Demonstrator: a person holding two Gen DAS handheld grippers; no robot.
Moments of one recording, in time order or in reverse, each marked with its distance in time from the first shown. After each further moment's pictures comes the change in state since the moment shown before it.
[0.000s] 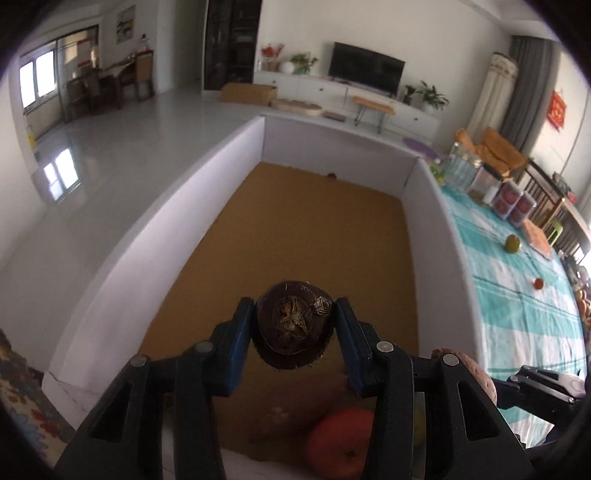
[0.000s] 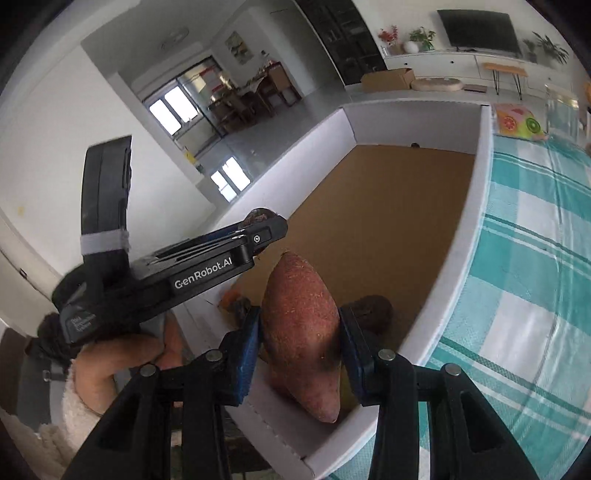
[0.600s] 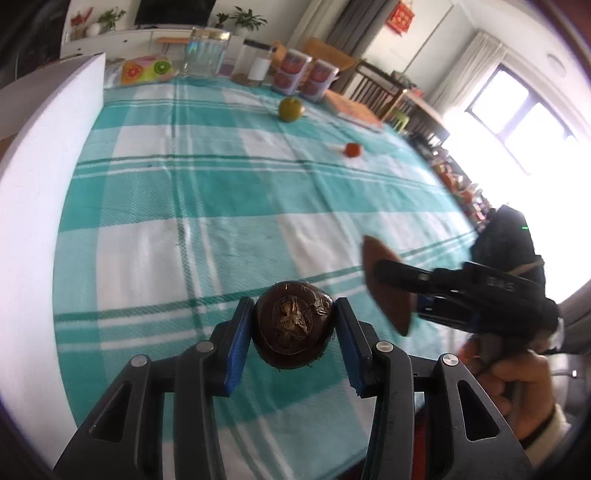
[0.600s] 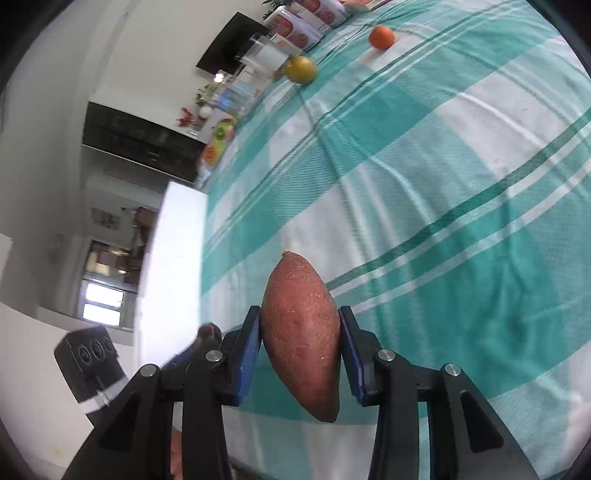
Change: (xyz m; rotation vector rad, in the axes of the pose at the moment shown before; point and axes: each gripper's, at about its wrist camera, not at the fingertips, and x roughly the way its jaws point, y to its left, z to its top) left arm 0.008 -0.231 -0.087 0.340 0.242 -0.679; right arm -0.172 -0.275 -0.179 0.862 -0.273 -0.021
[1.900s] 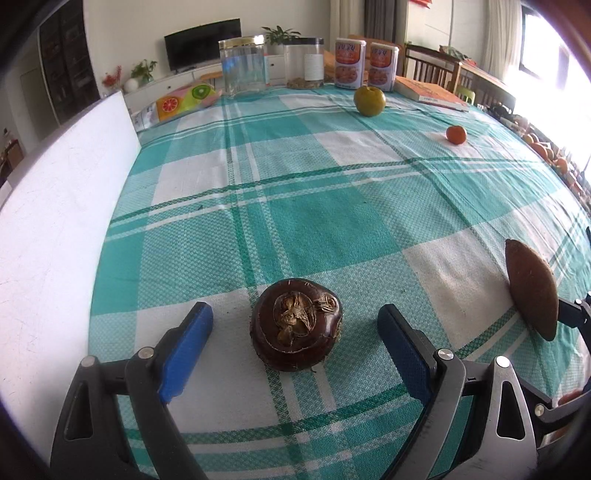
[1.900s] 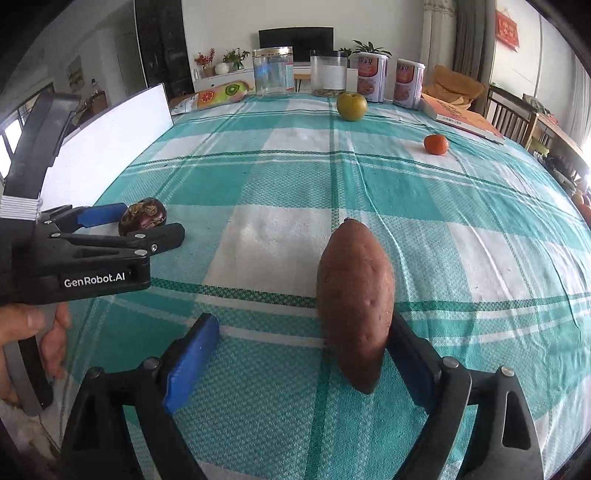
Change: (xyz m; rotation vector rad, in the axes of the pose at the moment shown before) left arm 0.099 0.028 0.030 0.165 -0.041 0.466; right arm 0.053 0.022 -0.026 -0.620 -0.122 -0.589
